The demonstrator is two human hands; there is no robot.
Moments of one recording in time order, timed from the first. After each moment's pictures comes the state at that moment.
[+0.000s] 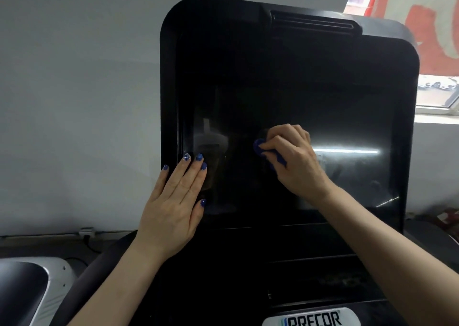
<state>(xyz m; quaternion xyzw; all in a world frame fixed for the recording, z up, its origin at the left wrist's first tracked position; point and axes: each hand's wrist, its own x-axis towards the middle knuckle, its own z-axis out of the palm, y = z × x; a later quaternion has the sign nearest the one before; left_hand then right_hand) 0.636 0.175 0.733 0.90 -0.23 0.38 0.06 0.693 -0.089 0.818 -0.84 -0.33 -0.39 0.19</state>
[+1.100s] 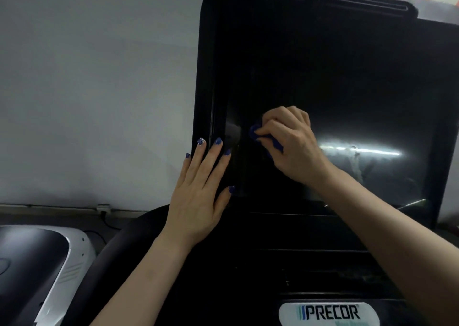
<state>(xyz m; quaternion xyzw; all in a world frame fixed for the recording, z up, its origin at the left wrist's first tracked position) 0.619 0.172 0.727 0.89 -0.19 0.34 0.23 0.696 -0.032 0.823 -0.83 -0.39 -0.37 0.15</state>
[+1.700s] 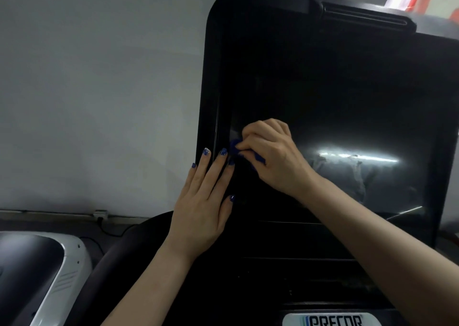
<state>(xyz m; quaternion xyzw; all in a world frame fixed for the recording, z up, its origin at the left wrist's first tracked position) 0.616 0.174 0.724 0.90 -0.19 0.33 0.21 0.689 -0.002 0.822 -0.82 -0.43 -0.34 0.14</state>
